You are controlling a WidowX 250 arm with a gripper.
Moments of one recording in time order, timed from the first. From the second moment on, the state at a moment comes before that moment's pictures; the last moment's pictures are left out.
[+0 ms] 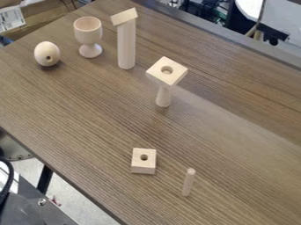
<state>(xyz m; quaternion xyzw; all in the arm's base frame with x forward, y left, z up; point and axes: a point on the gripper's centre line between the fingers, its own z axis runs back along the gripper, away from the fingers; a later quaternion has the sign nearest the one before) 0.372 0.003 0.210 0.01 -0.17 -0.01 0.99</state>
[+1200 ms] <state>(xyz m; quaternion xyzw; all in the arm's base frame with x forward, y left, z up) 0.337 0.002 0.145 0.08 -0.11 -0.01 0.99</state>
